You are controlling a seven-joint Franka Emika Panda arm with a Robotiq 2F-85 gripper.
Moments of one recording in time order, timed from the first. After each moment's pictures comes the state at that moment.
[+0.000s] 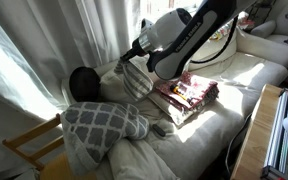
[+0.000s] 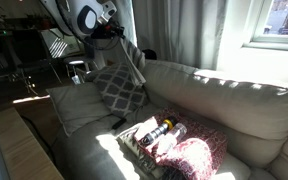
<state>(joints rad) 0.59 0.59 -0.24 -2.04 0.23 3.54 0.00</state>
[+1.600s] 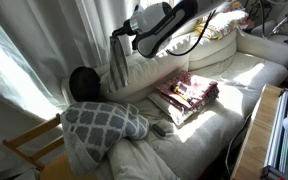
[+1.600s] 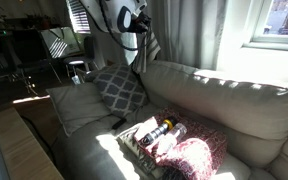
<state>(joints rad) 0.16 0.88 0.02 -1.48 0.04 3.52 0.04</state>
